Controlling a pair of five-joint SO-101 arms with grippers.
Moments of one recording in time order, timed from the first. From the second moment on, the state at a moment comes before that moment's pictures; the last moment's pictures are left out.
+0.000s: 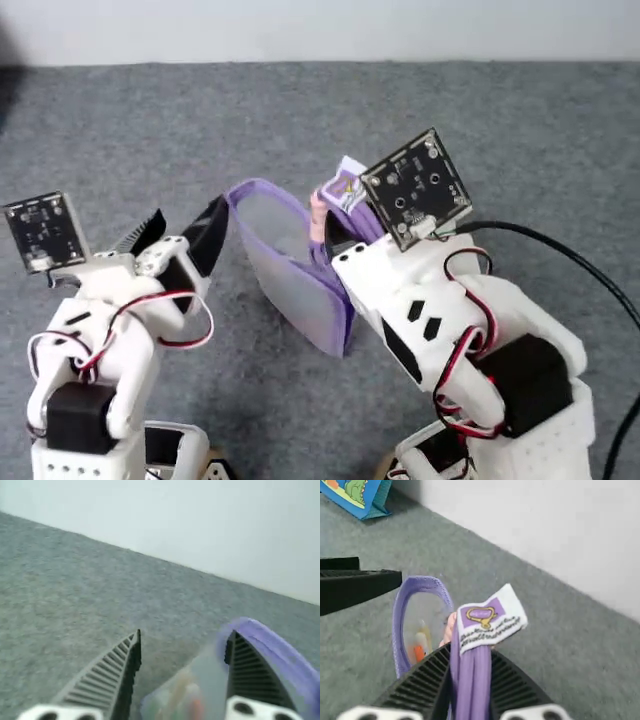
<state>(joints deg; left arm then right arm) 2.1 -70.2 41.0 66.1 25.3 -31.4 -48.4 7.2 76.5 7.6</state>
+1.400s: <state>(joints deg) 28.7 -70.7 26.4 92.4 24.1 -20.9 -48.5 22.0 59.0 7.4</state>
